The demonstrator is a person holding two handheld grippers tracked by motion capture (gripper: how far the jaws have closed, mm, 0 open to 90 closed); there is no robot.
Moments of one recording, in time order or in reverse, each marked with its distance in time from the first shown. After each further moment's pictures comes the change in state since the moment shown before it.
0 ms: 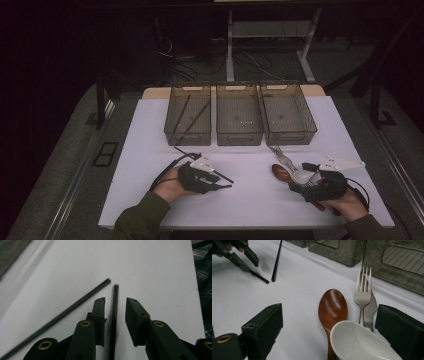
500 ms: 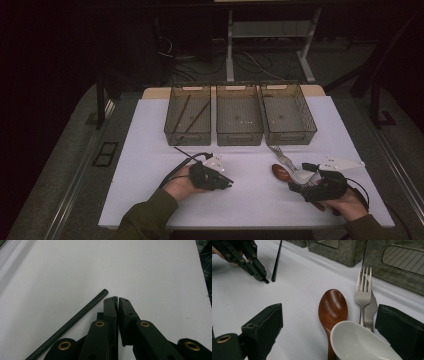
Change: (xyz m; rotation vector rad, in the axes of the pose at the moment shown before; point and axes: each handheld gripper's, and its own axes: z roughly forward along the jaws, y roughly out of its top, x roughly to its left) left arm 0.007 0.019 0.039 0.045 -0.080 0.048; right arm 0.000 0.000 0.001 0.001 -0.001 -0.002
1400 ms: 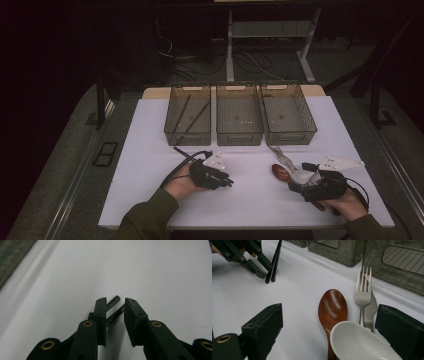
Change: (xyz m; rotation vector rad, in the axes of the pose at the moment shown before) left arm 0.001 0.002 -0.001 -0.027 0.081 0.002; right arm 0.000 0.000 0.000 0.001 -0.002 0.003
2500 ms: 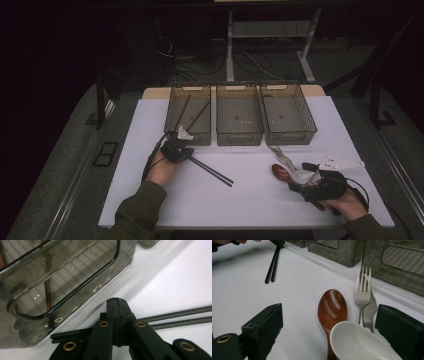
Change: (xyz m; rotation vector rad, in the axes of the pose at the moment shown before) left arm 0.069 -0.043 -0.048 0.078 0.447 -0.388; right arm 0.000 0.000 0.000 -0.001 -0.002 -0.001
